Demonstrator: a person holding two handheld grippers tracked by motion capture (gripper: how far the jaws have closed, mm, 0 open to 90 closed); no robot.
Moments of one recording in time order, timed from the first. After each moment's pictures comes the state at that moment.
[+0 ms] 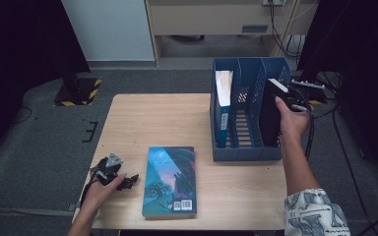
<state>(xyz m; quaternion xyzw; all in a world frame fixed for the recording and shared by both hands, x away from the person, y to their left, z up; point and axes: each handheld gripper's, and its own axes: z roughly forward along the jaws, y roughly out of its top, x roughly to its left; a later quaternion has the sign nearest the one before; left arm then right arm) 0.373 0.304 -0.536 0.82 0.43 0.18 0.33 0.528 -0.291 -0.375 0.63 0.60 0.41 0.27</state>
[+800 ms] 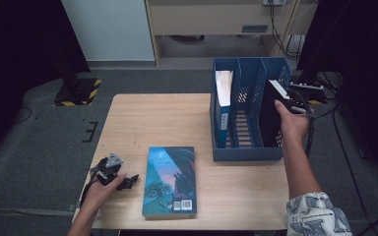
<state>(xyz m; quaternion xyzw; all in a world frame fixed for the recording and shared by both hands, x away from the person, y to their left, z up) 0.372 0.304 -0.536 0.82 0.44 0.18 0.33 0.522 -0.289 -0.377 0.64 0.62 0.38 0.25</state>
